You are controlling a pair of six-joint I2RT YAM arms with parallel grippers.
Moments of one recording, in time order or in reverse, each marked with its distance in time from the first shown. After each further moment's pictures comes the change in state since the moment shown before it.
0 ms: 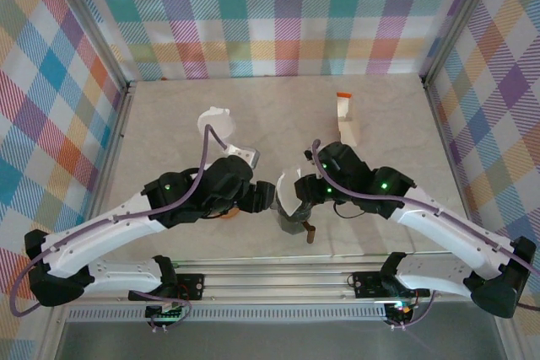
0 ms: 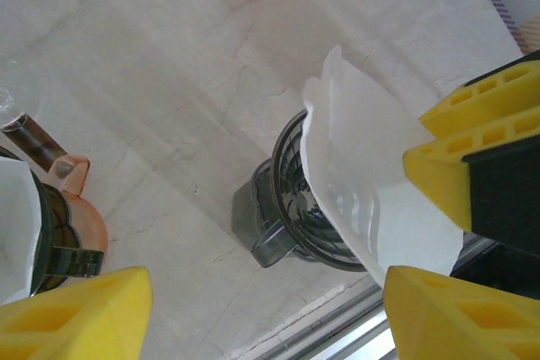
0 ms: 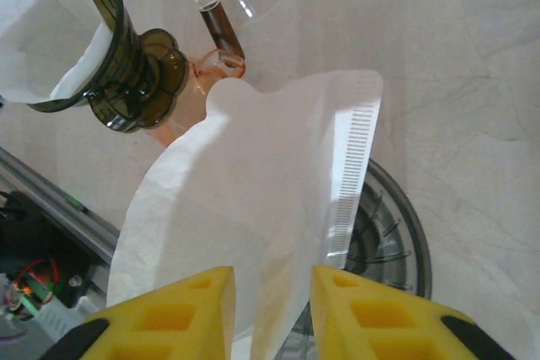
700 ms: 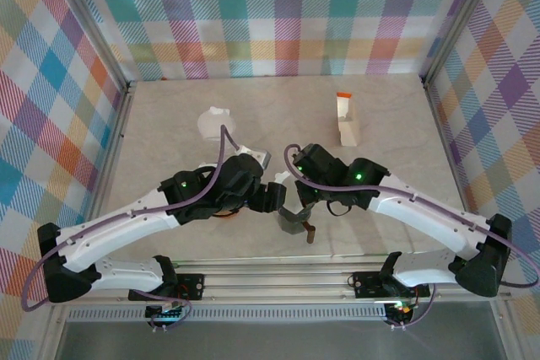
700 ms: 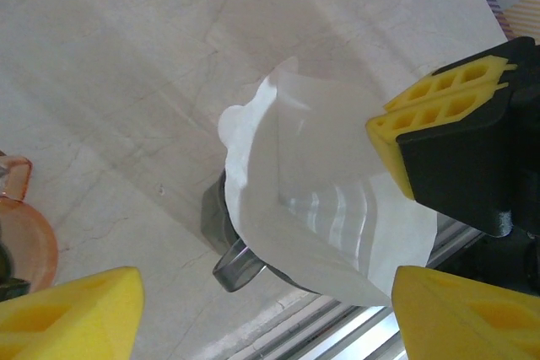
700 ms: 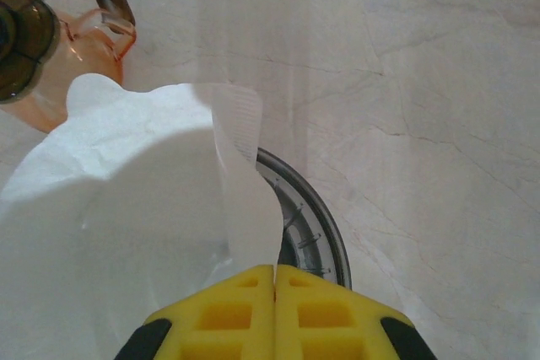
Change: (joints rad) left arm 0.027 0.061 -0.044 0.108 0.089 0.000; right arm 0.079 0.172 0.121 -0.166 0.251 -0.076
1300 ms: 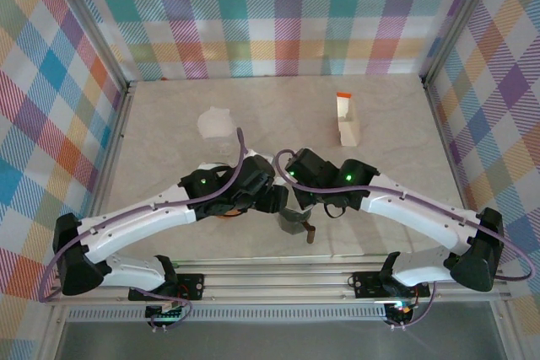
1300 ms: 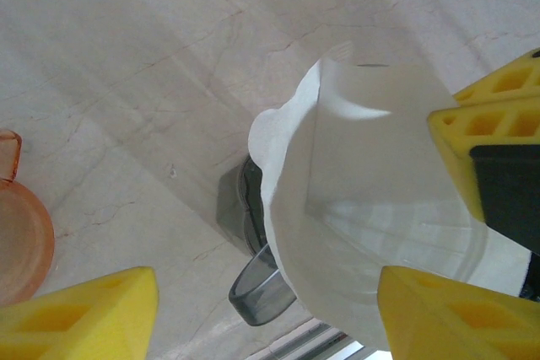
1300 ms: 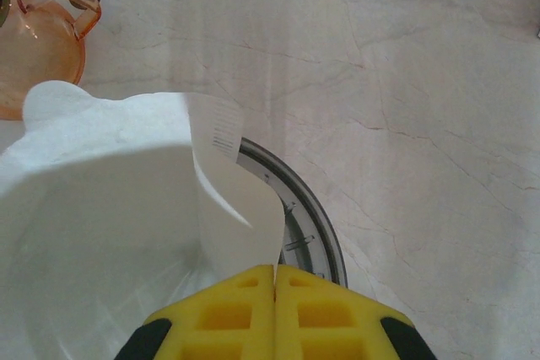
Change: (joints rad) left arm 0.026 0.097 -0.031 0.021 0.011 -0.021; right arm 0.039 0.042 0.003 -0.024 0.070 -0.007
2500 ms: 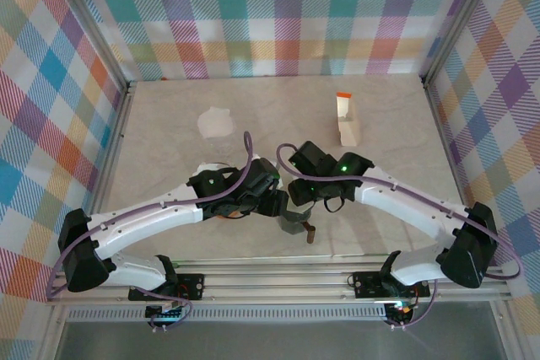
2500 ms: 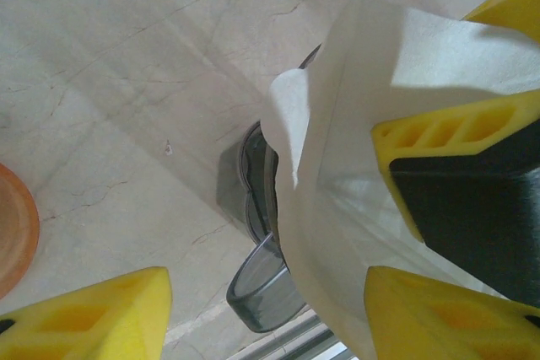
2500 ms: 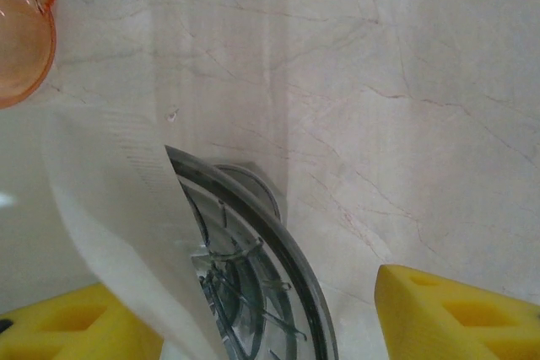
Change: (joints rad) left arm 0.000 0.035 -0.023 0.002 0.038 -0.001; right arm -0.109 0.053 -0.039 0.027 -0.138 -0.008
